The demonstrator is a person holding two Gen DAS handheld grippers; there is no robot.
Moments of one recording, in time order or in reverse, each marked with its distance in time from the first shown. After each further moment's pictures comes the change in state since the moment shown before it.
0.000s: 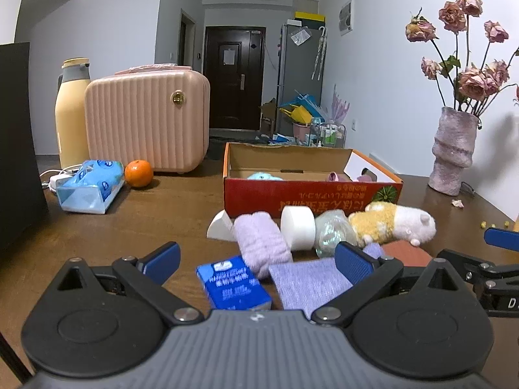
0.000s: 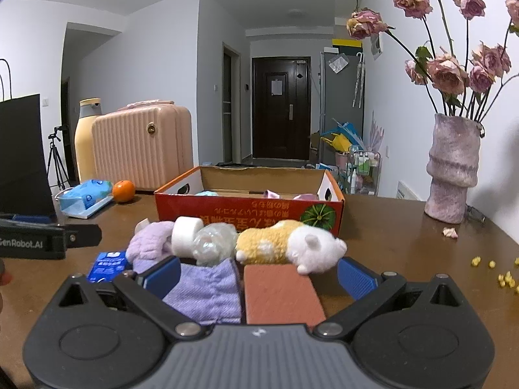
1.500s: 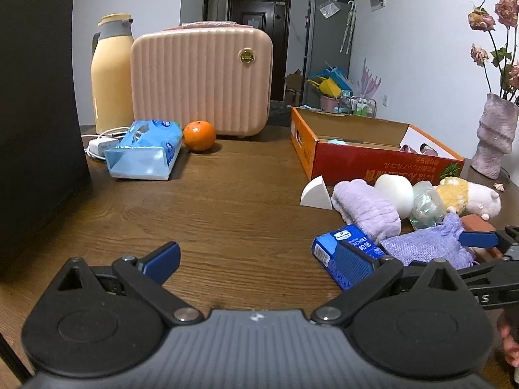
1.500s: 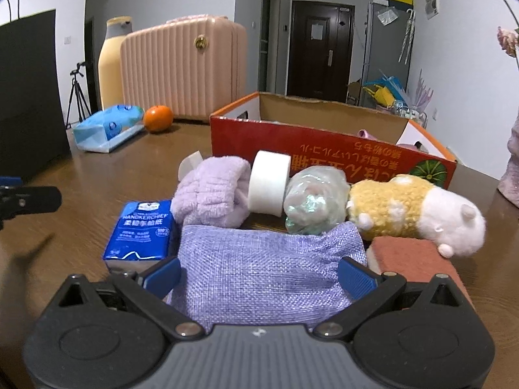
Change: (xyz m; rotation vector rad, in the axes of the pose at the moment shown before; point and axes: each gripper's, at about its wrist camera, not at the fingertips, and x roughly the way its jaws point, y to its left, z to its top) left arm 0.021 0.110 -0.013 -0.029 0.118 0.065; right arm 0.112 0.092 -0.013 -0.103 0.252 0.089
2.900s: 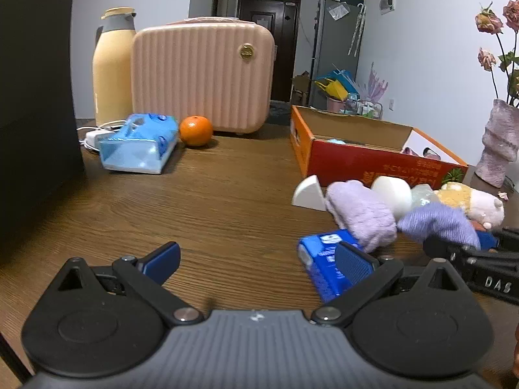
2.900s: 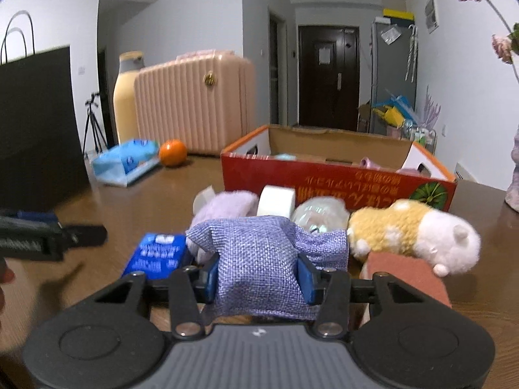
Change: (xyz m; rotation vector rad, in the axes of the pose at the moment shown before) left arm 0.011 -0.014 -0.002 -0.041 0.001 0.018; right arm -0.033 -0.014 0.004 0.034 -0.136 0.073
